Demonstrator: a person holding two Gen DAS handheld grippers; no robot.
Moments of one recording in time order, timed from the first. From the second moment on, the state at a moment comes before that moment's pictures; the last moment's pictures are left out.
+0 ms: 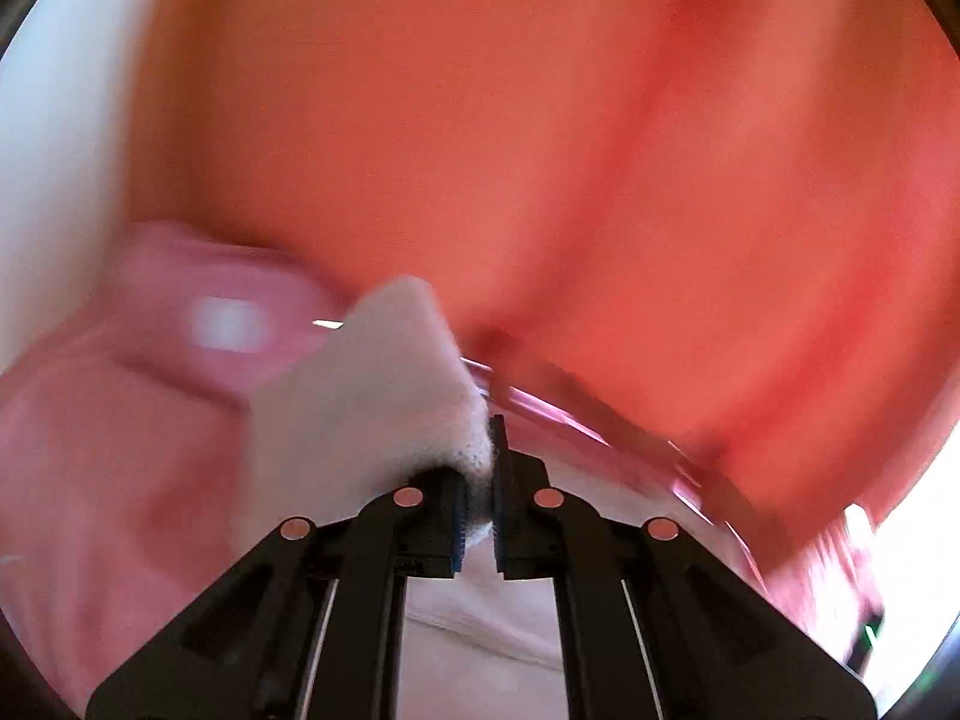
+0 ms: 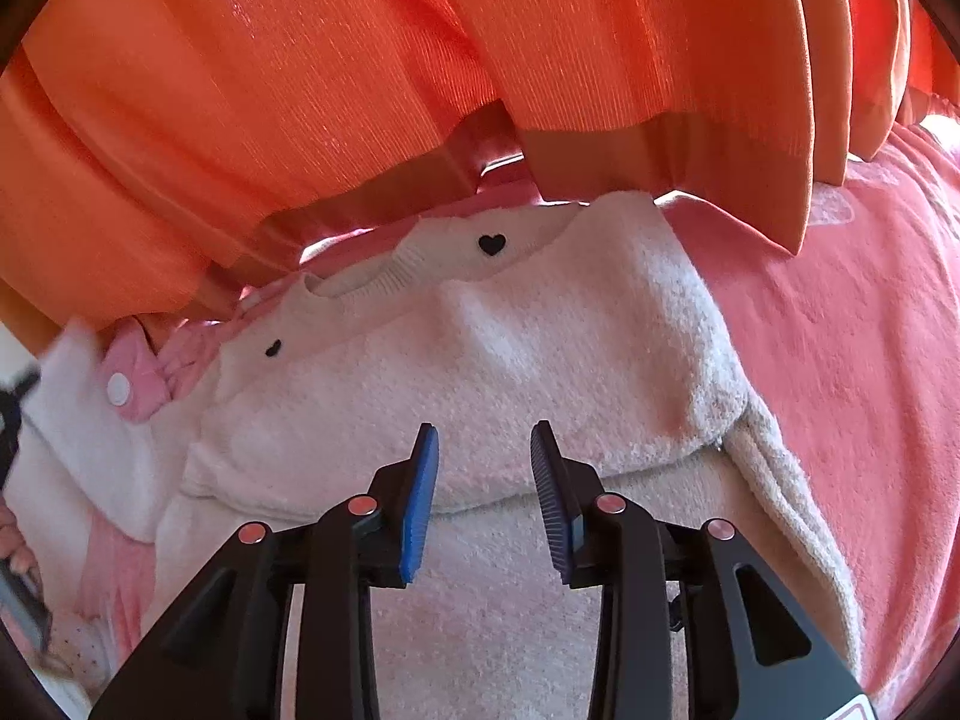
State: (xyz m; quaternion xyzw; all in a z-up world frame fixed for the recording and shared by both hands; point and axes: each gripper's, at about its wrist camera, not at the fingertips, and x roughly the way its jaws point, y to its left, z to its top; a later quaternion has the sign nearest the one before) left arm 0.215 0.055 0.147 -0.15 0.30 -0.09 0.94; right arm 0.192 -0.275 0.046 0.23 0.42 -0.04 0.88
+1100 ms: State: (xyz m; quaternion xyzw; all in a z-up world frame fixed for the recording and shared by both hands) left arm 0.210 0.105 -0.004 -0.21 0.46 0.08 0.86; right arm 0.228 -0.162 0.050 0.06 0.40 0.08 0.91
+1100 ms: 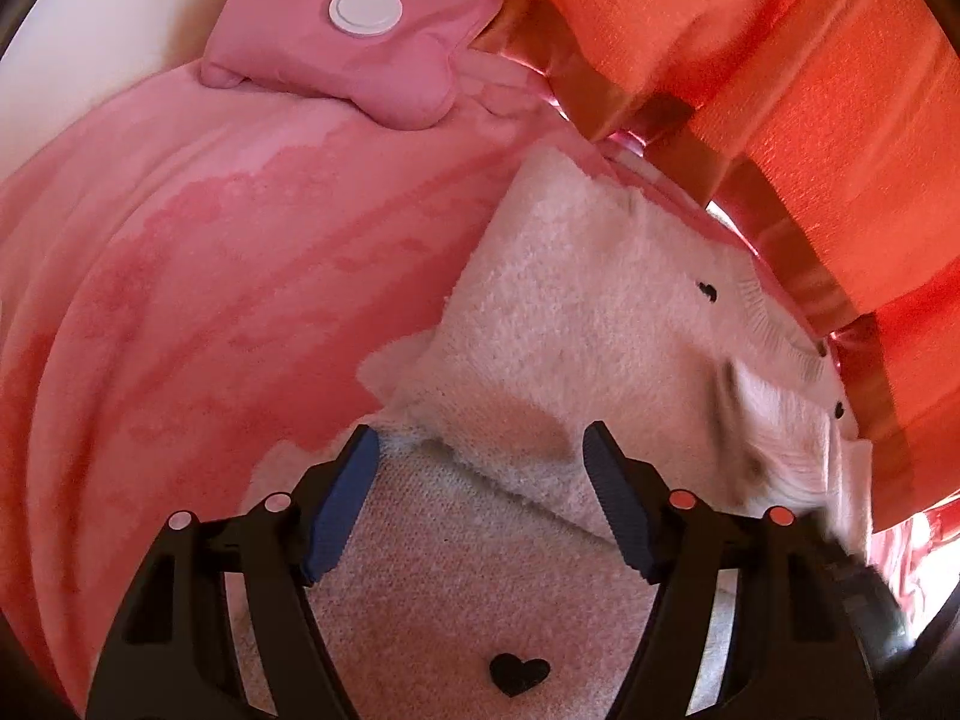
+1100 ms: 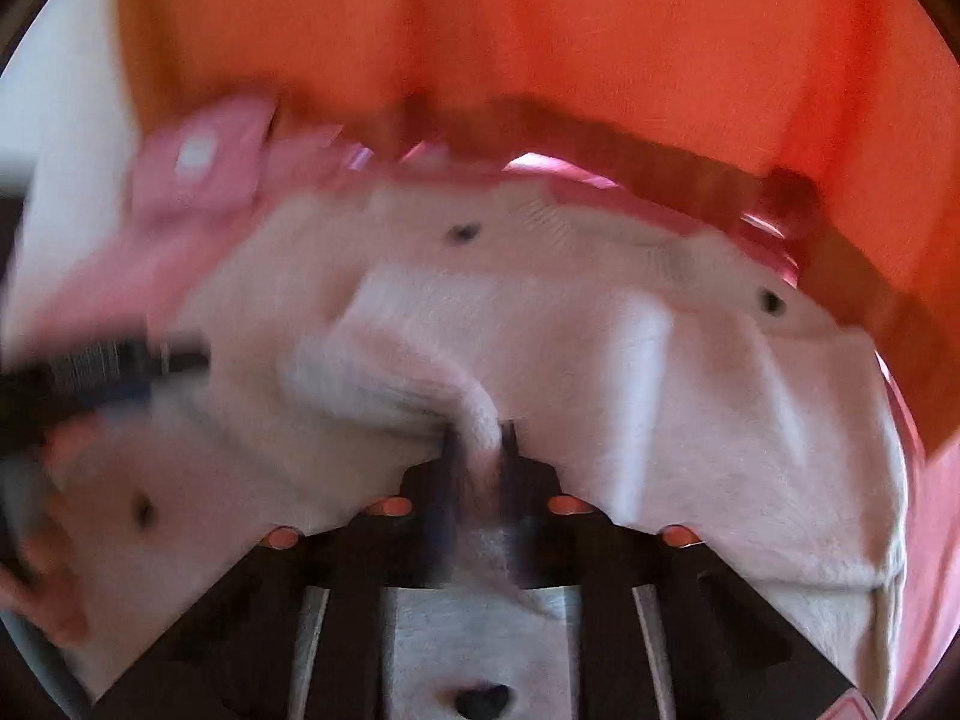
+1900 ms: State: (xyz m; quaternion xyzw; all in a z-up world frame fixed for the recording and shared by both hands) left arm 0.209 0.144 0.021 -0.39 0.36 -0.02 0.85; right arm 0.210 -0.314 0.101 0.30 0.29 0.09 0.90
